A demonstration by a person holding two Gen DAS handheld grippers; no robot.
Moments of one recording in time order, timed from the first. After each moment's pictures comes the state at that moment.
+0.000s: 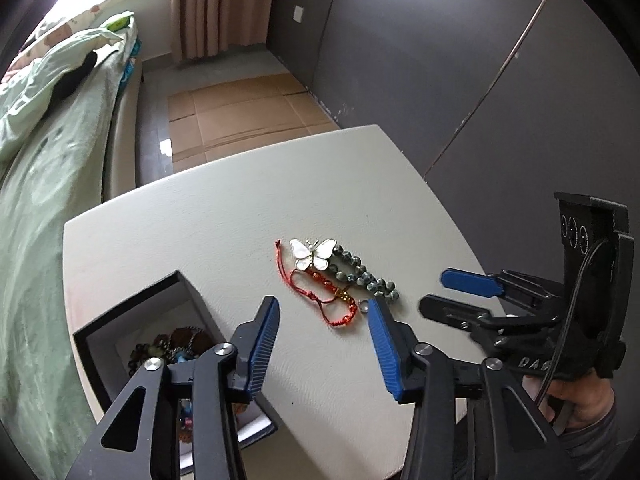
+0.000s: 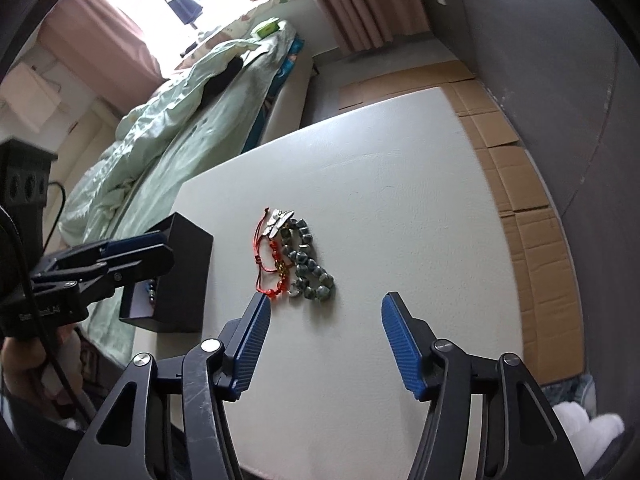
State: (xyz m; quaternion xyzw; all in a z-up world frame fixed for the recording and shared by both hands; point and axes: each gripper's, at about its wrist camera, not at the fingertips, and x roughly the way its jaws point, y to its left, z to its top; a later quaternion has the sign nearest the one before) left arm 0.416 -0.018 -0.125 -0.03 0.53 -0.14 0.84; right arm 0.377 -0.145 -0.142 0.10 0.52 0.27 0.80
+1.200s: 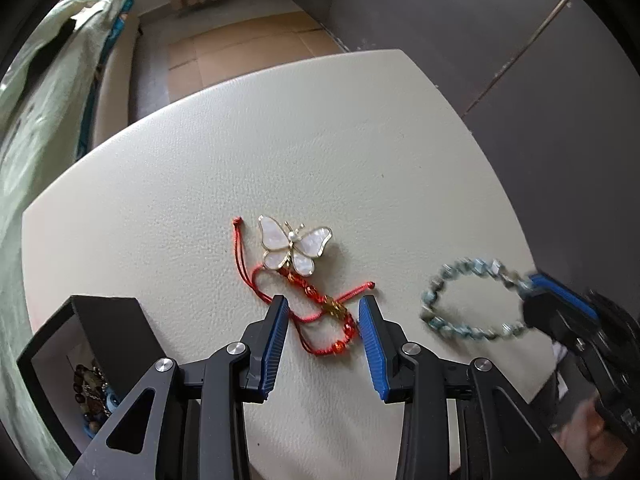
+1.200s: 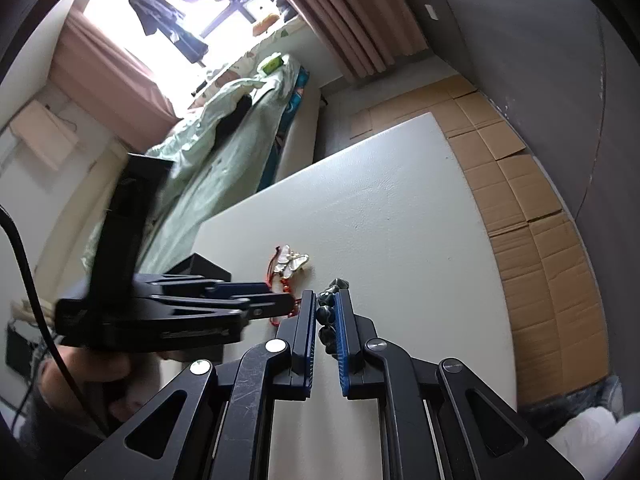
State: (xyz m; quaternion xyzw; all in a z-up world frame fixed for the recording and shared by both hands) left arm 0.465 -0.068 -0.190 0.00 0.62 -0.10 0.78; right arm 0.373 -0.178 -0.129 0.18 0.47 0.28 0.82
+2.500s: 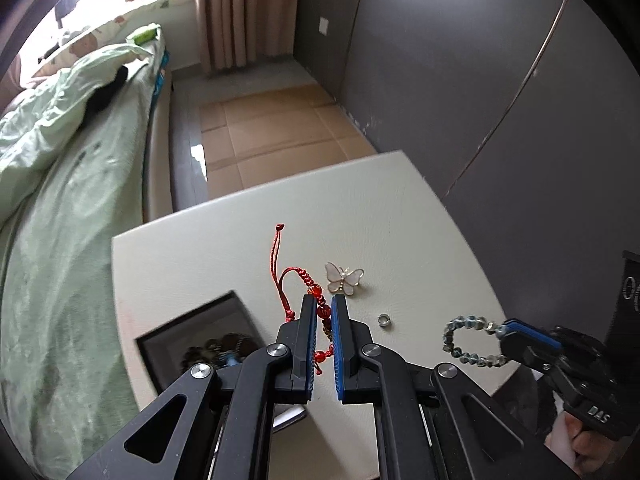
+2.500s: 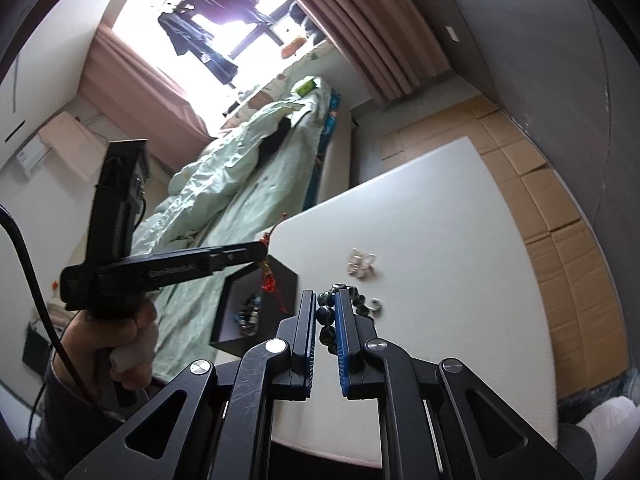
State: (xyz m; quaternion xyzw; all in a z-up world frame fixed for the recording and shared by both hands) left arm 0.406 -0.012 -0.076 -0.02 0.51 -0.09 0.85; right arm 0.325 -0.159 -0.086 0.21 0.42 0.32 0.82
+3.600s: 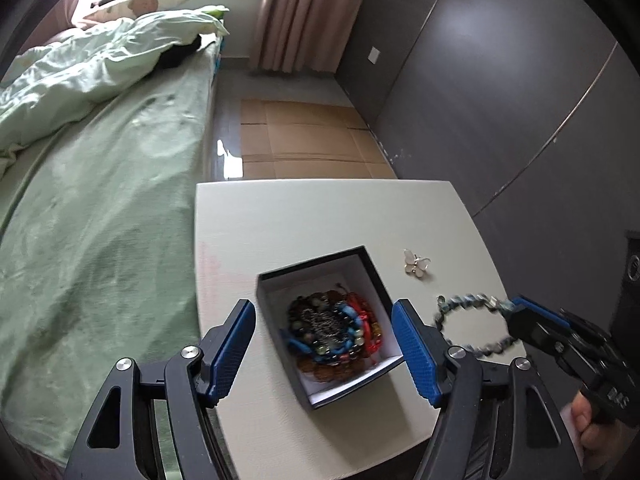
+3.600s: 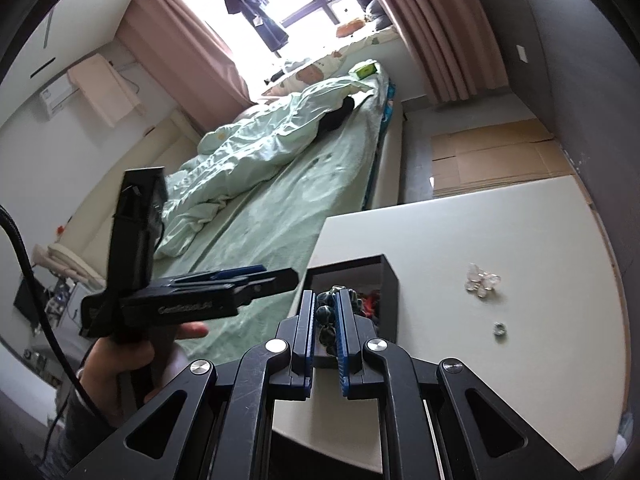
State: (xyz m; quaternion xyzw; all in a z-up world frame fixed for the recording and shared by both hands) left arm 0.352 0.119 -0.083 -0.12 0.48 -0.06 0.86; right arm 0.315 -0.036 -0.042 0.13 0.42 0.38 0.82
